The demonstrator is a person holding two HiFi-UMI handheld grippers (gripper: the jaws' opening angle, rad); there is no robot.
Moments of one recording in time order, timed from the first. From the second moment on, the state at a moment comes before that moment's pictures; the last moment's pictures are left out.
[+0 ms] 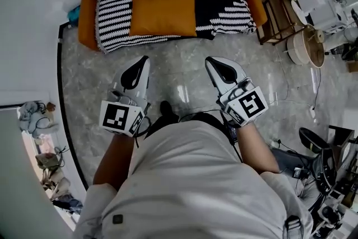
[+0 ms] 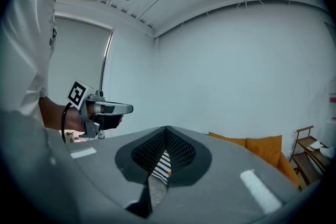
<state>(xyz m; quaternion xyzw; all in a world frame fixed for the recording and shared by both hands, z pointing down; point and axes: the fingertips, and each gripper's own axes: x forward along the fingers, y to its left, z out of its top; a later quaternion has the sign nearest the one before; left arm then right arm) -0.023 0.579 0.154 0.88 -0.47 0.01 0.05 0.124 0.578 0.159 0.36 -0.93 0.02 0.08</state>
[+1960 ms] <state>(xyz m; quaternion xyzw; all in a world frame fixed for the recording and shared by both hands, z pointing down) 0.099 0.134 0.206 0.89 -0.44 0.07 0.07 0.249 0.122 0.212 0.34 -0.94 0.08 0.05</state>
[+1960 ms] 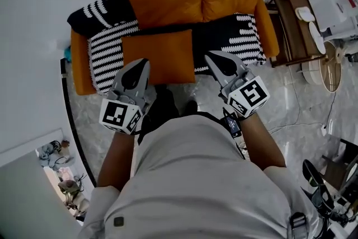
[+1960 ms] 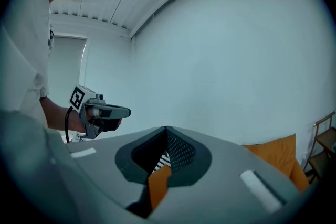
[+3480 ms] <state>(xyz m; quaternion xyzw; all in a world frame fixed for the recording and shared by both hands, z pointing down) -0.096 -0.170 0.590 0.87 -0.26 0.37 0.21 0.164 -0.177 0.614 0.30 -0.84 0.25 0.37</state>
